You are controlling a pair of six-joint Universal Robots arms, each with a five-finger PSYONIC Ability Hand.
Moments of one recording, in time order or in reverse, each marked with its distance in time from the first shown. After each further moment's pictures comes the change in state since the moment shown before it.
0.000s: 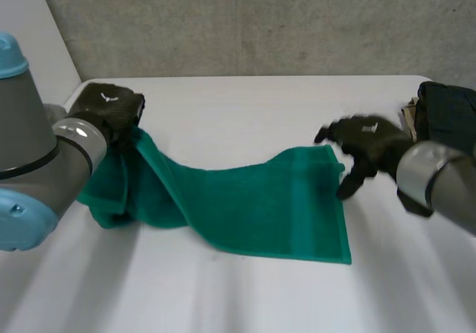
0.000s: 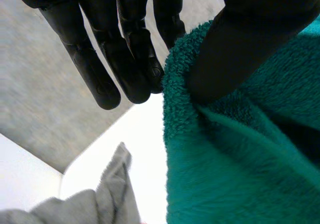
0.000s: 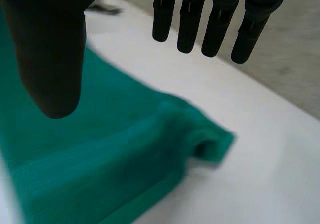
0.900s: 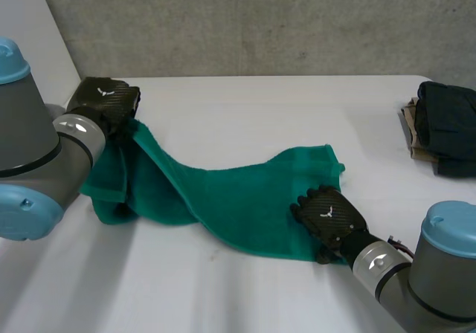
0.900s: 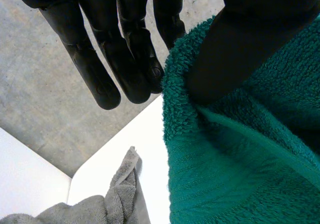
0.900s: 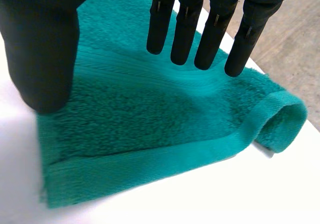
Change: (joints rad) left arm 0.027 -0.040 0.011 0.056 0.012 -0.009; right arm 0.066 0.184 0.470 -0.724 -0.023 -0.282; left_hand 0.000 0.000 0.000 0.000 0.000; right_hand 0.138 0.139 0.143 0.144 0.166
